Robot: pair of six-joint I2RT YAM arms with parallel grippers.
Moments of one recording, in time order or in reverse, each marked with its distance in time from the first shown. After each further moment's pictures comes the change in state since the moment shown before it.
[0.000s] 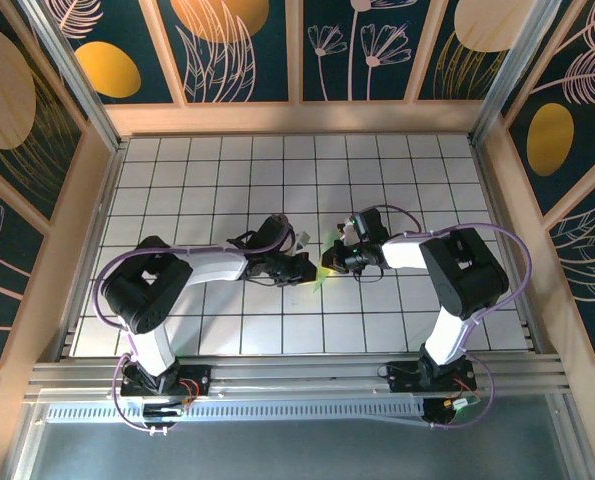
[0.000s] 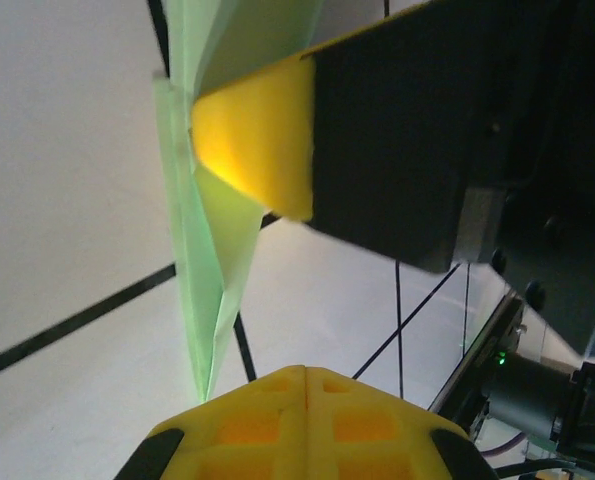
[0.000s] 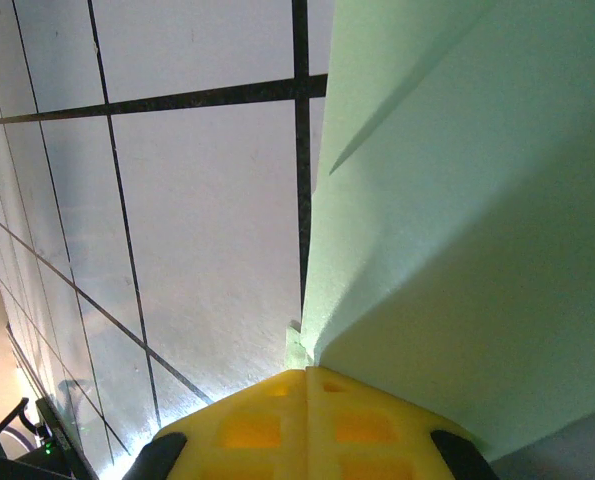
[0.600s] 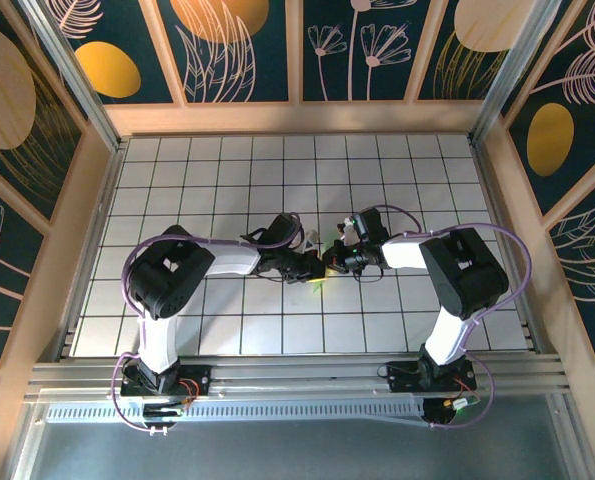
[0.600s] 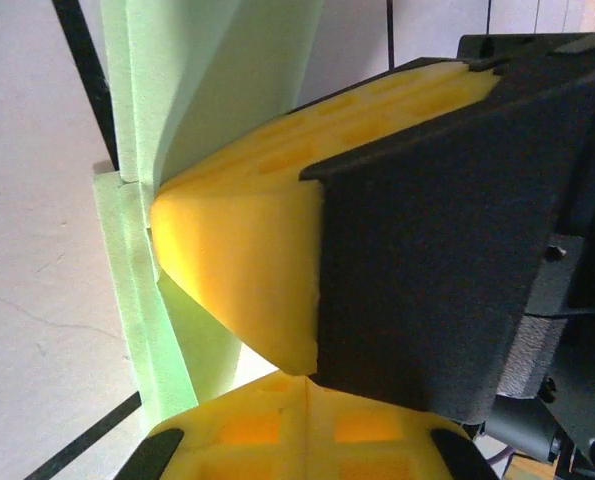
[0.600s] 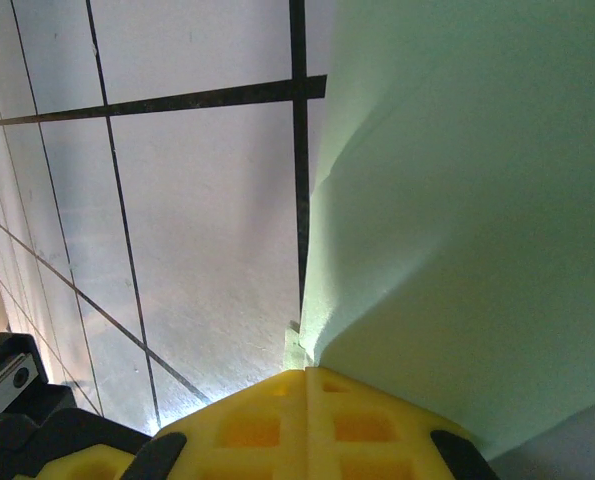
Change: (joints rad) left arm 0.000 0.145 0.084 0.064 0.057 -0.007; right arm 0.002 0.000 0.000 0.001 0.001 0.004
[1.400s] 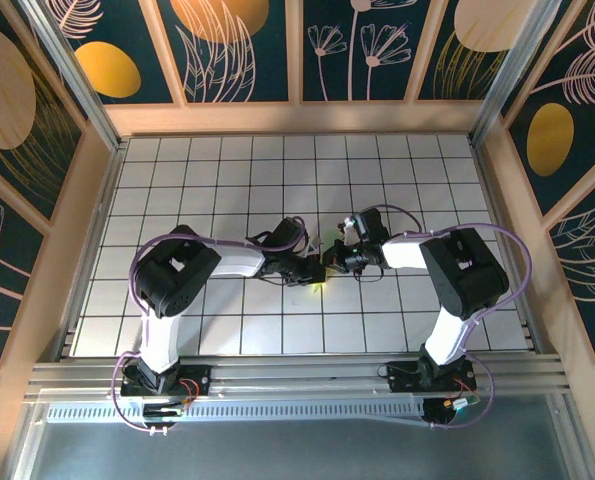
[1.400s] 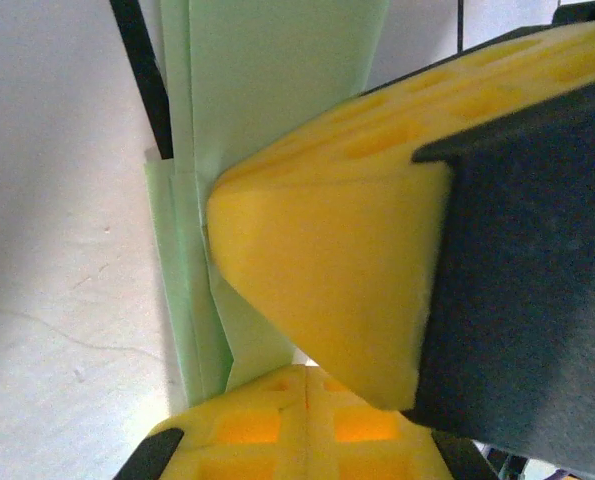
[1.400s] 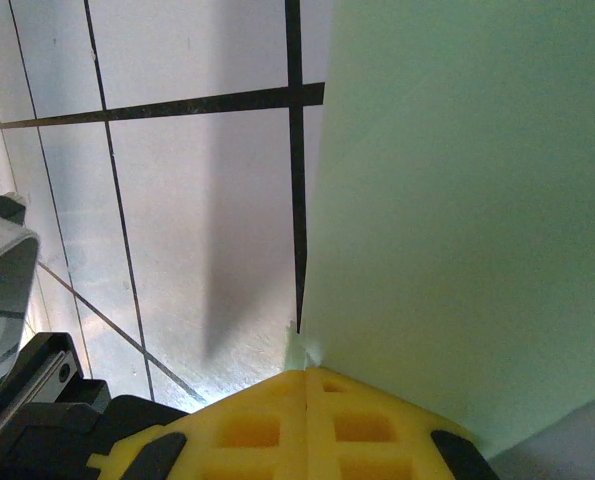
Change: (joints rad) left arm -0.028 0.022 -0.003 -0.021 -0.079 0.035; right arm 0.000 0.000 0.000 0.001 0.006 0.000
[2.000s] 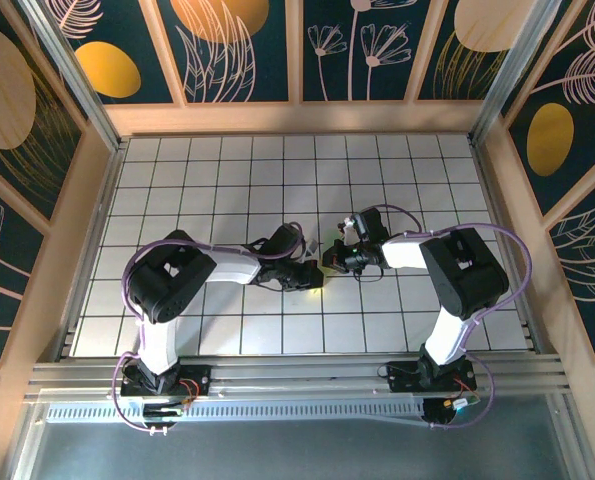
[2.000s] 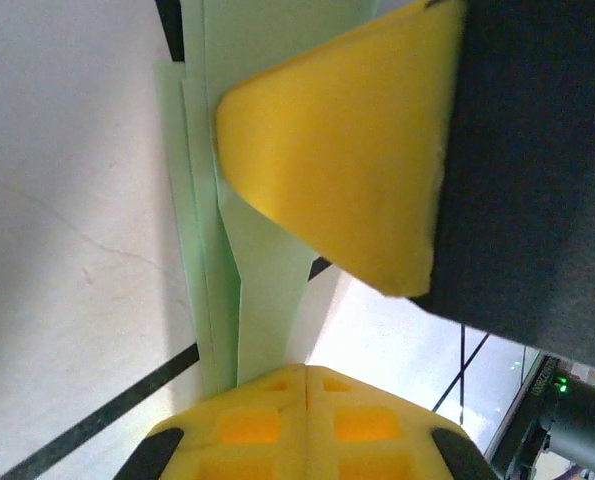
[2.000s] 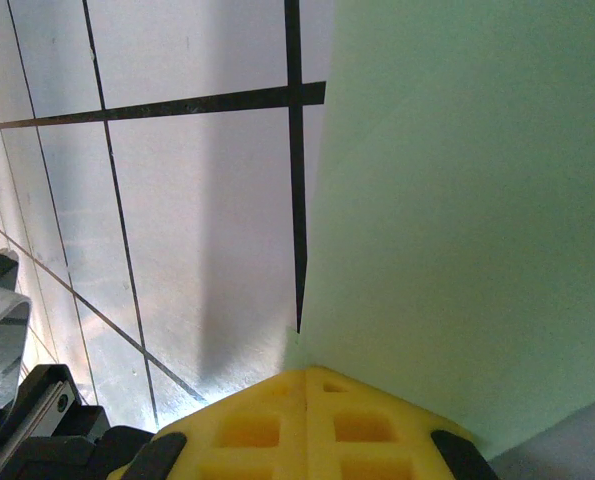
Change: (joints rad) left arm -0.025 -0.052 -0.079 0.050 -0.032 -0.026; right arm 0.000 0.000 0.005 -0.009 0.001 0.000
